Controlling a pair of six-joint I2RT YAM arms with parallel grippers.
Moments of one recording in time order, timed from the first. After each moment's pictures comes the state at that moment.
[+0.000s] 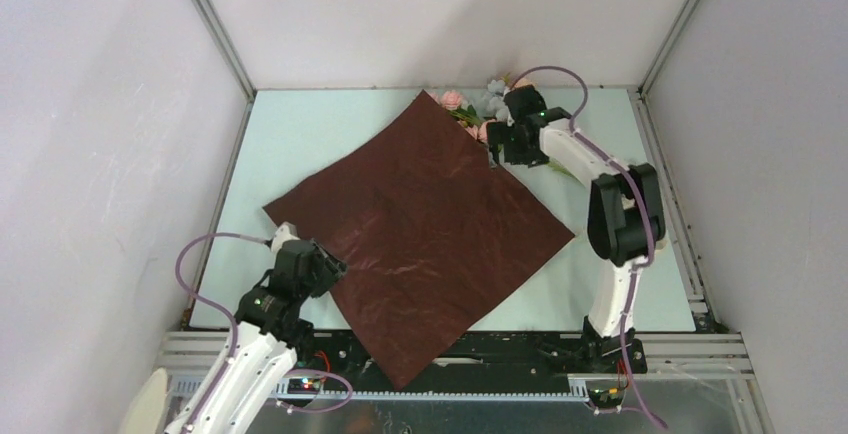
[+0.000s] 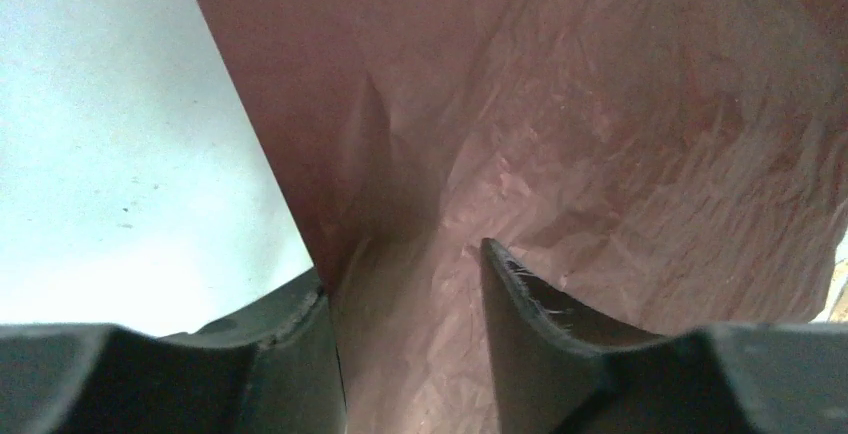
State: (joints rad) left arm -0.32 0.42 0.28 -0.68 -0.14 -0.93; right arm 0.34 2.00 1.57 -0.67 0.04 0.26
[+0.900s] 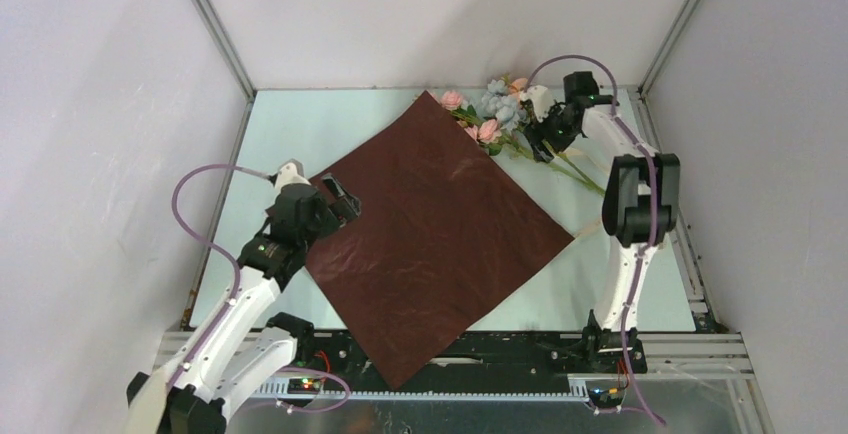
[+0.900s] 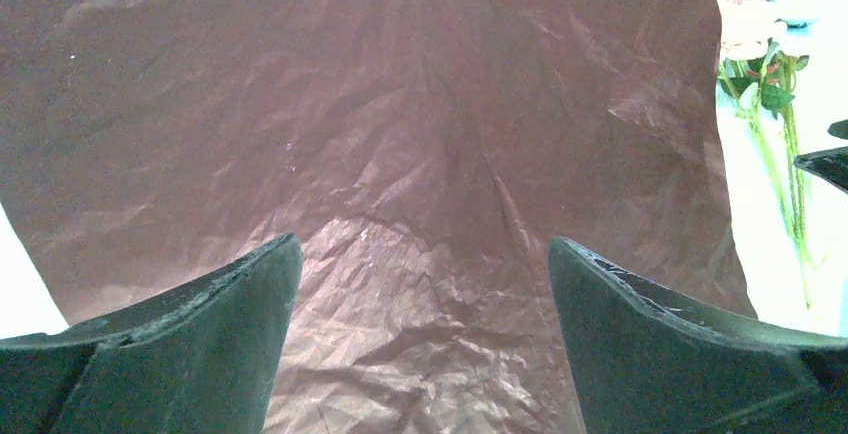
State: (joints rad) left arm -0.32 0.79 0.63 -0.44 -0.20 -0.73; right arm 0.05 2.02 1.65 -0.67 -0.33 -0.65
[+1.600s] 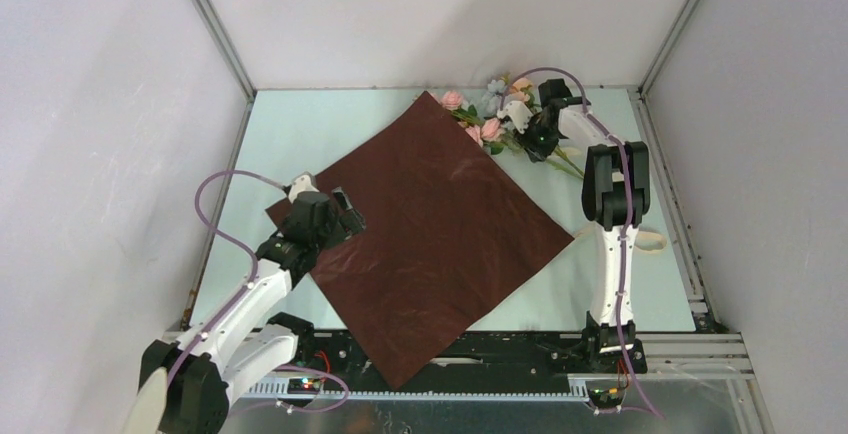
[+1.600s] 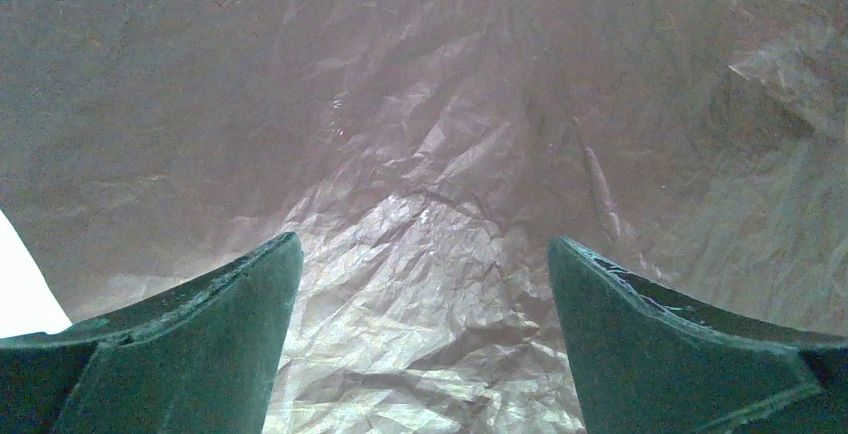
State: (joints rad) left arm -0.32 0.91 0.50 -0.32 -0.20 -0.71; right arm 0.12 2.29 1.86 -0.75 -0.25 -0.85
